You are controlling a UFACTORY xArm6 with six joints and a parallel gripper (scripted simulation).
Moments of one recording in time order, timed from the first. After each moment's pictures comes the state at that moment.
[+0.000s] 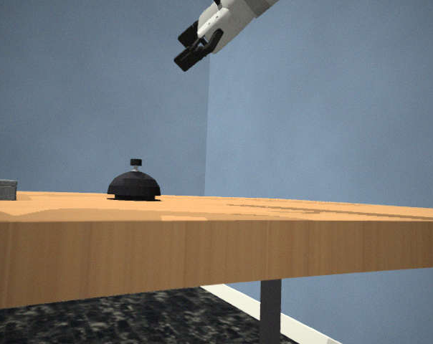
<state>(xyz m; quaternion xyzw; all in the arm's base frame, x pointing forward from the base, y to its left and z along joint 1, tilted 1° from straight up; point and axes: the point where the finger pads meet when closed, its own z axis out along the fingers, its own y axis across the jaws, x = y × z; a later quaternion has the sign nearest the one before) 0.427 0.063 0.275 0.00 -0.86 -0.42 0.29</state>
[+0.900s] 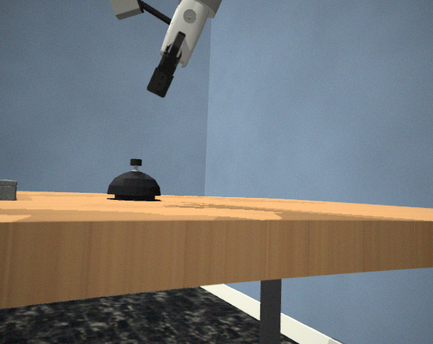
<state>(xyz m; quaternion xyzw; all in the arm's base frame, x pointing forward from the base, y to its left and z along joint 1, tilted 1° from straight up) 0.367 0.009 0.179 -0.09 -0.97 -0.16 0.16</state>
